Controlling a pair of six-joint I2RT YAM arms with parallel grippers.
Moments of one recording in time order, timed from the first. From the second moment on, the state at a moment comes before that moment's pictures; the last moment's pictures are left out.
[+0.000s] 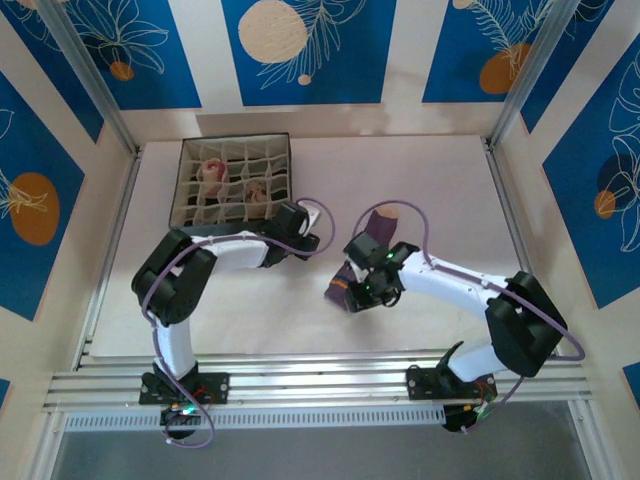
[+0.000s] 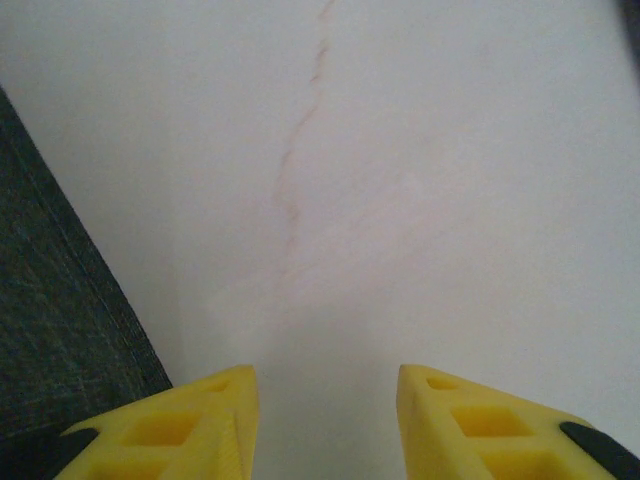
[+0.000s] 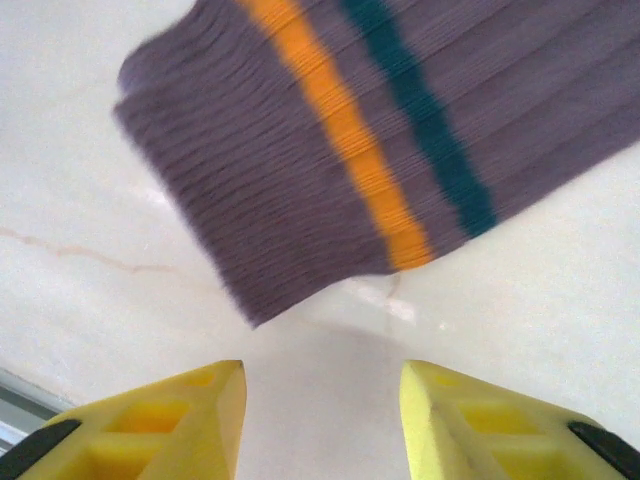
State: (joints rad) left arm -0.64 1.87 1.05 -0.02 -0.04 -0.10; right arm 0.79 1.43 0.86 -0.81 -0.07 0.39
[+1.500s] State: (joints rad) left arm -0.73 1.59 0.51 0.54 0.64 0.55; right arm 0.65 1.61 0.95 -0.79 -0.43 0.15
